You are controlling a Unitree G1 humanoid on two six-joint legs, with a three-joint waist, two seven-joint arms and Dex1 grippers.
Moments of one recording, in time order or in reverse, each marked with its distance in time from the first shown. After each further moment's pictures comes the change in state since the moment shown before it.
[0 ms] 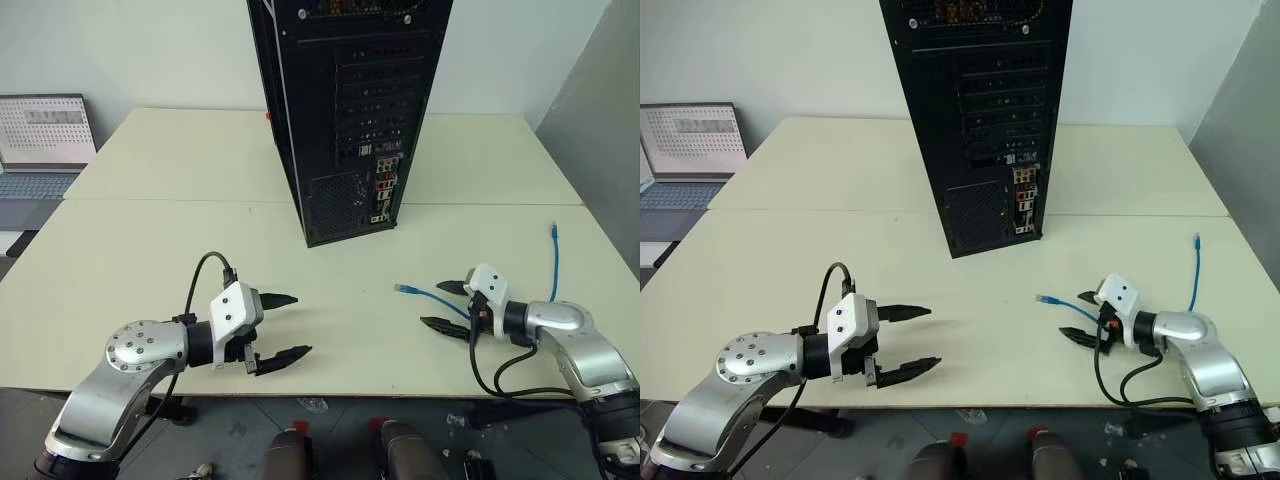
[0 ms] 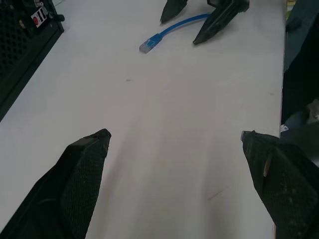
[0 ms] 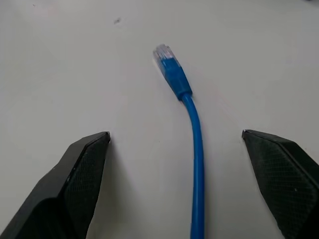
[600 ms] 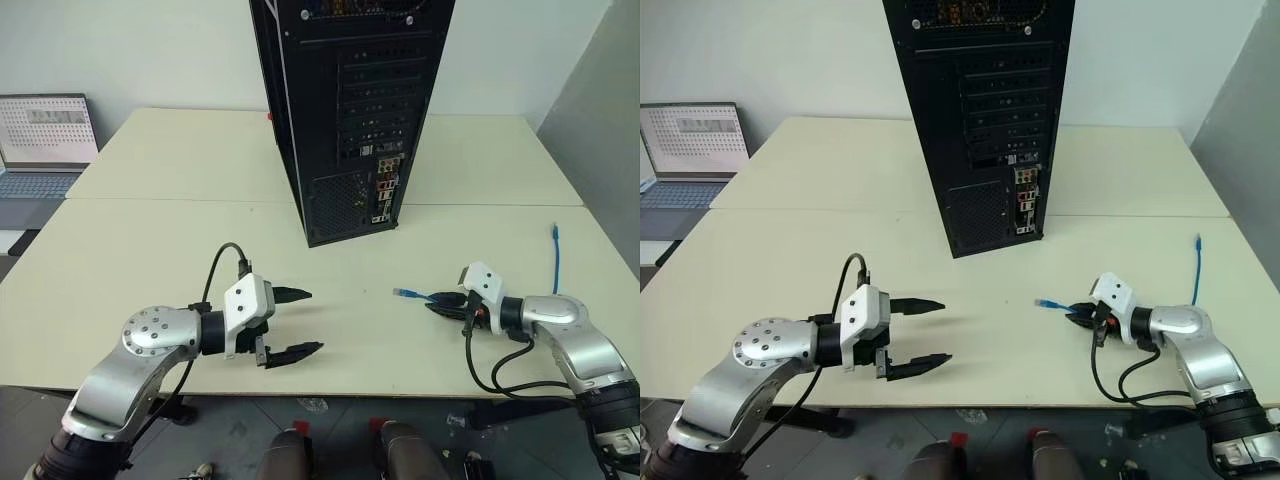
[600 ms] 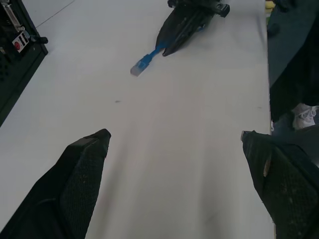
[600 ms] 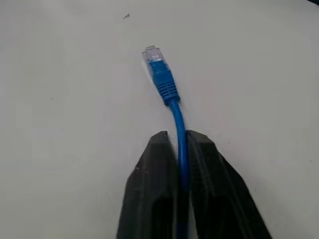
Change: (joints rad) left arm -0.139 -0.015 -0.091 0.054 -0.004 0.015 -0.013; right arm -0.023 -0.013 0.038 -0.030 -0.048 0.006 0.029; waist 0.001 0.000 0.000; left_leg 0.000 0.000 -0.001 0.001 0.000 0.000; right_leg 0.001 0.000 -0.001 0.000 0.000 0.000
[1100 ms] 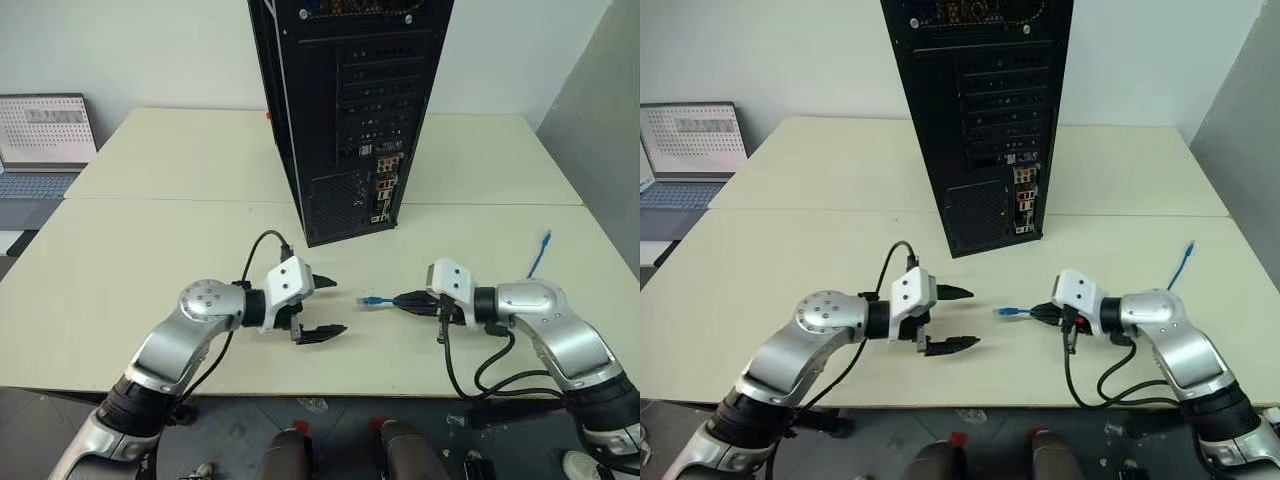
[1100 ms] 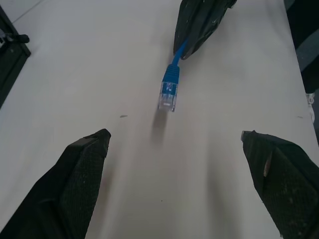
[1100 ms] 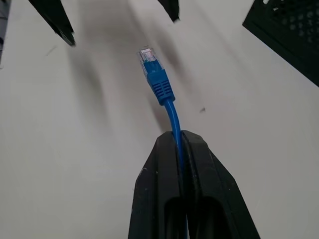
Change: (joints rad) left arm -0.236 -0.103 -0.195 0.196 0.134 0.017 0.011; right arm -0.068 0.022 0.099 -0.297 0.005 0.147 0.038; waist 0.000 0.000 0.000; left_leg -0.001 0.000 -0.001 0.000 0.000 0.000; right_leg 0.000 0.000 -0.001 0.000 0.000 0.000
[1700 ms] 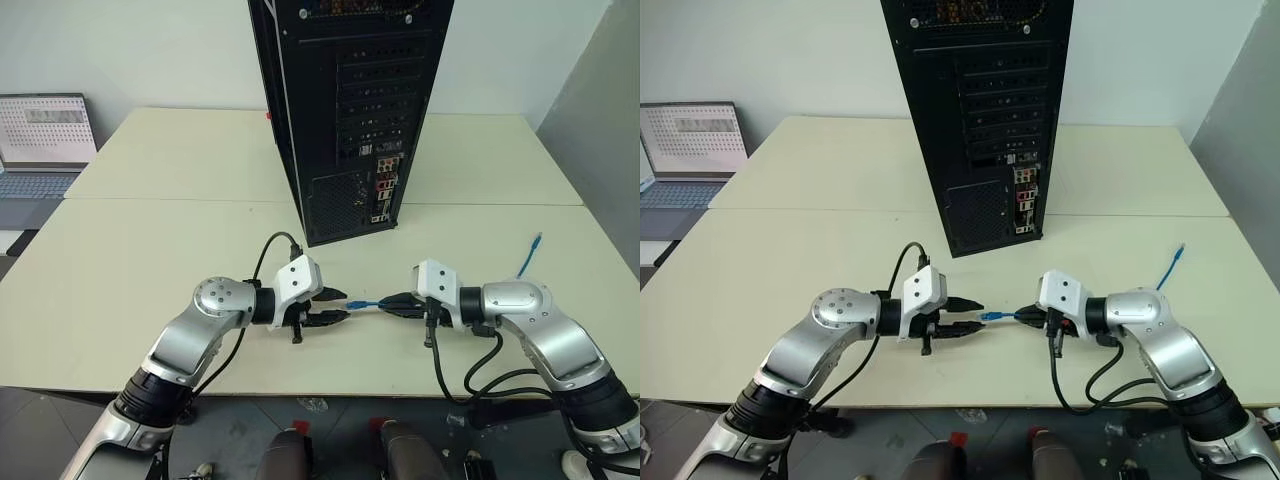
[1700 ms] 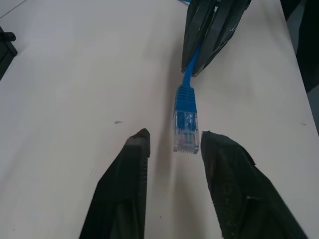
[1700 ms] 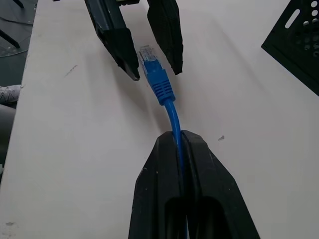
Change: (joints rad) left arm -0.025 -0.050 -0.008 0.048 0.005 0.001 -0.035; right arm -0.019 0.024 0.036 -0.039 -0.001 0.033 -0.008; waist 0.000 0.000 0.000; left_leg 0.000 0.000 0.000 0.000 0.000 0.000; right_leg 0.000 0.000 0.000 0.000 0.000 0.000
